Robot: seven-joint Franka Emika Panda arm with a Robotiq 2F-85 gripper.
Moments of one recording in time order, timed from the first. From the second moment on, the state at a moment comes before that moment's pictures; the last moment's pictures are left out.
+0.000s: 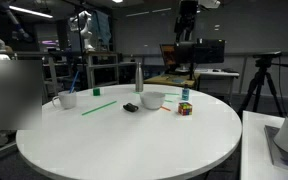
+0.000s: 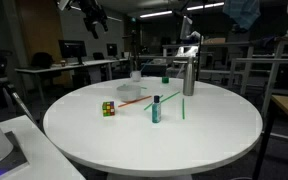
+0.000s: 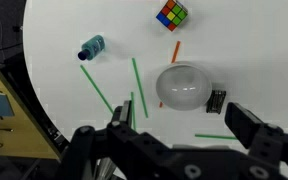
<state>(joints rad) -0.08 -0.54 0.10 -2.44 -0.21 2.13 0.15</state>
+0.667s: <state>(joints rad) -0.11 -0.46 0.04 -2.46 -0.25 2.19 0.15</state>
